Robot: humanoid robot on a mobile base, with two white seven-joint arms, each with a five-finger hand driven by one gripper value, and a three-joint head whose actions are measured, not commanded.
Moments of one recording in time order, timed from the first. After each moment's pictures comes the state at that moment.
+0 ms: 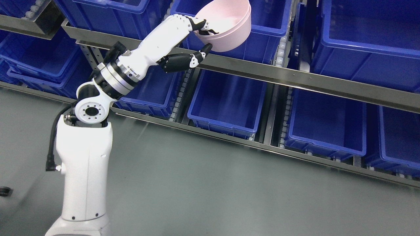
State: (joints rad) left arm -0.75 0.00 0.01 -1.57 -0.45 -0.52 -0.66; right arm 0.00 0.00 0.00 0.00 0.00 0.03 0.01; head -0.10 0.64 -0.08
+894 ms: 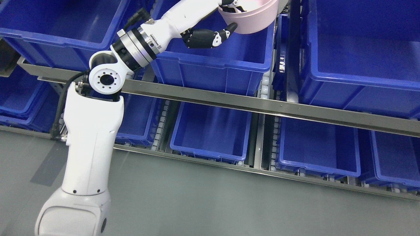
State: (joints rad) left arm -0.88 0.04 -0.12 -1.50 -0.45 -0.42 -0.66; right arm 0.00 0.00 0.00 0.00 0.01 0.03 0.01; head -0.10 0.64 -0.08
